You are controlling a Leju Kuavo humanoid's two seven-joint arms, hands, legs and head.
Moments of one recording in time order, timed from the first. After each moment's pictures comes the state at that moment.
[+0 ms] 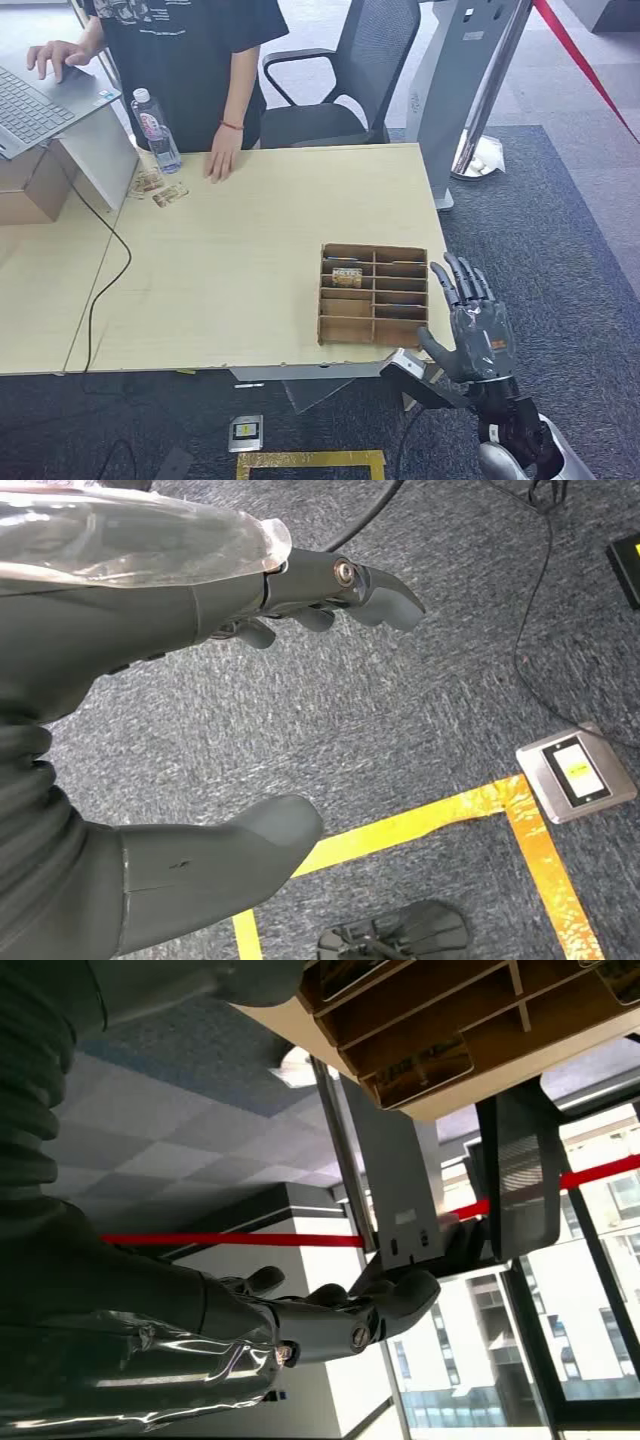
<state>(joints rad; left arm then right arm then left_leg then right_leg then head) -0.13 0.04 -0.88 -0.22 0.48 0.46 -0.16 0.08 -0.28 0.47 -1.78 1.19 -0.55 0.13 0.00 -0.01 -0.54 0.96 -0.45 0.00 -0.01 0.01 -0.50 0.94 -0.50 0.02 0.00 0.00</state>
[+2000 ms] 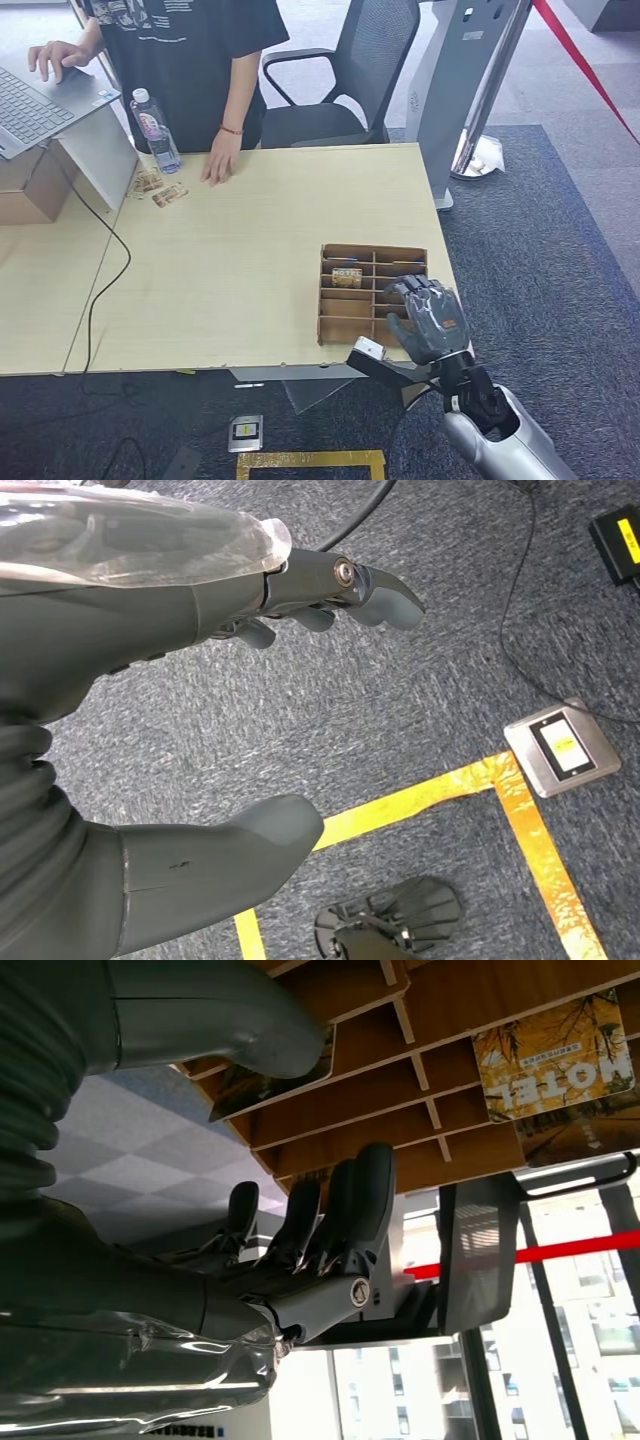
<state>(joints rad) -0.13 0.01 -0.88 -0.22 0.46 0.45 -0.16 -0.10 -0.21 0.57 -1.54 1.18 -0.48 0.08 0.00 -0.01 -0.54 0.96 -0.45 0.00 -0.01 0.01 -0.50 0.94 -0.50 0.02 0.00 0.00</state>
